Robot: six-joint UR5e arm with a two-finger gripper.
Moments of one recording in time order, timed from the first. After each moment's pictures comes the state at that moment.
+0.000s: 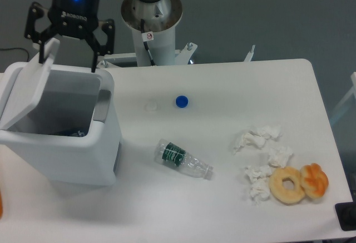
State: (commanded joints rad) arm 2.25 -1.50 -1.58 -1.18 1.20 0.04
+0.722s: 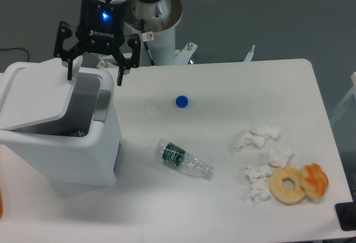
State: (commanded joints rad) arm 2.28 -1.54 -1.58 -1.17 1.21 0.06
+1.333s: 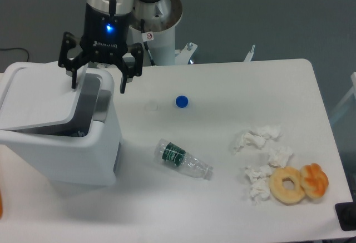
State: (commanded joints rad) arm 2.28 -1.59 -1.58 -1.17 1.22 0.06
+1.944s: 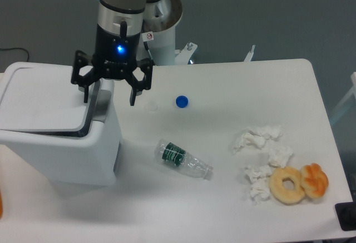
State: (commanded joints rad) arm 2.30 -1.62 -1.58 -1.17 1.23 0.08
